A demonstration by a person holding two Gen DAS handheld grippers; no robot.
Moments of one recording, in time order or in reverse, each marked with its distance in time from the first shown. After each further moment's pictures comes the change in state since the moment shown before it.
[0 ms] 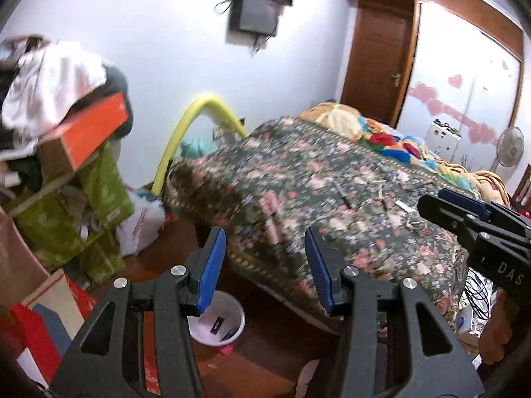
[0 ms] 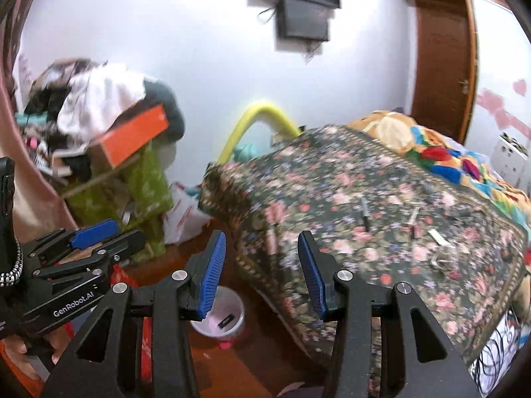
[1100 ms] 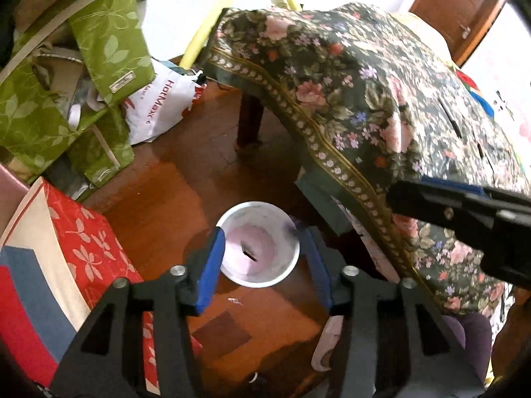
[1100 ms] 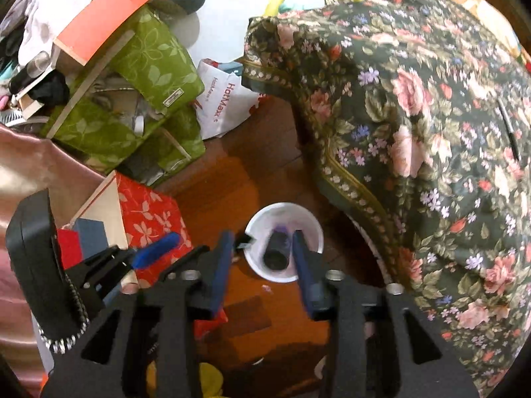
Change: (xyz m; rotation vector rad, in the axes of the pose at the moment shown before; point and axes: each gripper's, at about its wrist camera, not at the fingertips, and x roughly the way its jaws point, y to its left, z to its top) left arm 0.186 0.159 -0.100 -0.215 0.493 0.092; right arm 0.242 0.095 -0.041 0.051 0.617 0.226
